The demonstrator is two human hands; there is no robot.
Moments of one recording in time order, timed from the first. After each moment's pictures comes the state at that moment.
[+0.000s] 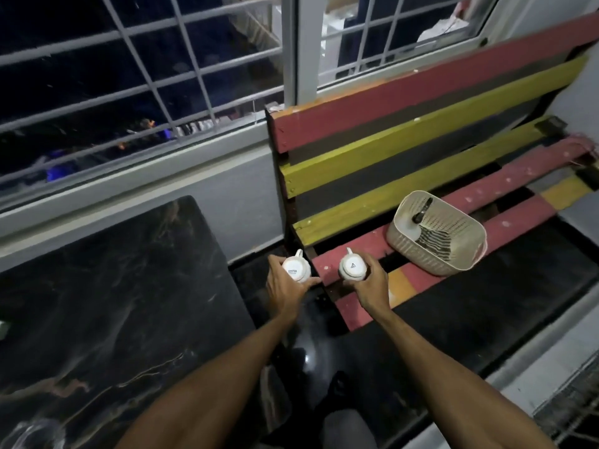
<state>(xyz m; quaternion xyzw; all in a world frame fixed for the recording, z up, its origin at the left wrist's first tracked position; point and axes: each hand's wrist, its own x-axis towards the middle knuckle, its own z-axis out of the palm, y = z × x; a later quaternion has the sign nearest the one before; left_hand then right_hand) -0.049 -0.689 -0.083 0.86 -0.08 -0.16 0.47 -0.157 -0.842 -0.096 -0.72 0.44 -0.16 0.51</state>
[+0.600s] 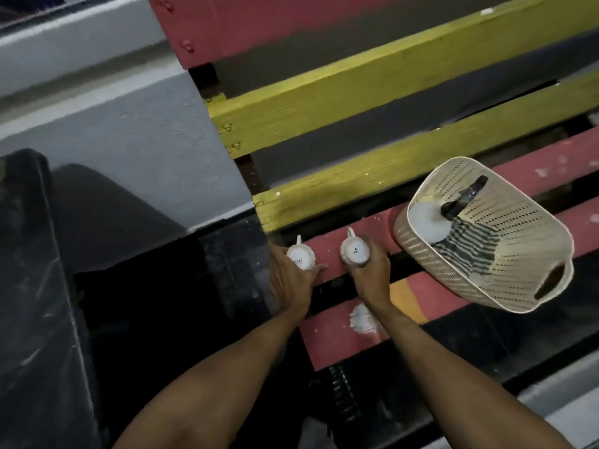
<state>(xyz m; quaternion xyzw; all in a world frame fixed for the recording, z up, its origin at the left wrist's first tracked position) -0.040 -0.889 -0.311 0.91 0.02 -0.16 0.39 -0.115 -1.022 -0.332 -0.77 0.41 -0.14 0.47</state>
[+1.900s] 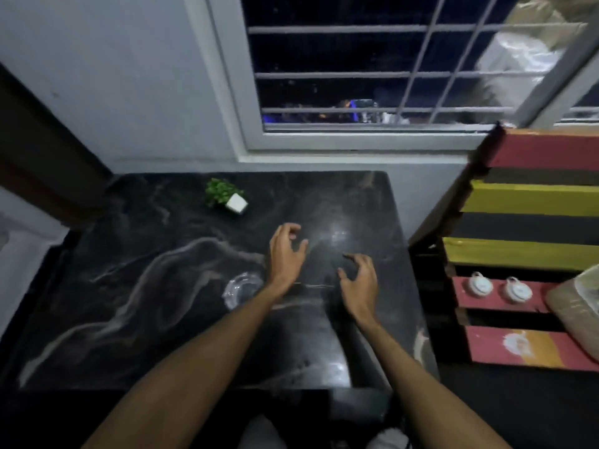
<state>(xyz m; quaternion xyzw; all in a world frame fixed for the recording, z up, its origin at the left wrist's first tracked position) 0.032 -0.303 -0.020 0.88 0.01 0.03 0.47 -0.048 -0.451 -0.046 -0.86 0.21 -0.08 0.46</state>
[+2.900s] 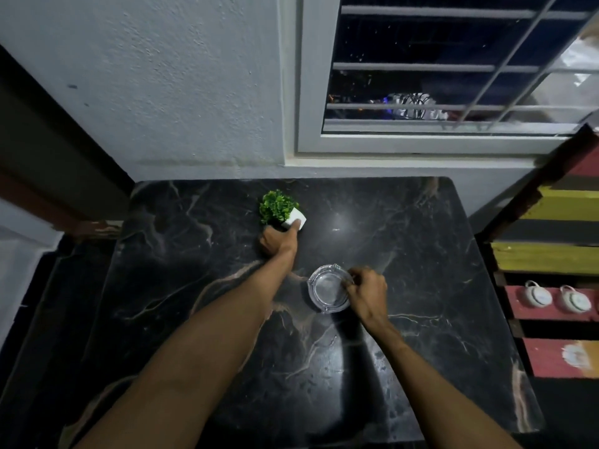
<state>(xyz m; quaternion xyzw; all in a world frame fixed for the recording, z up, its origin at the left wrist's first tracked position) 0.202 -0.154 -0.075 0.77 0.35 -0.07 0.53 0.058 -0.297 -0.067 -0.91 0.23 0.01 0.35</state>
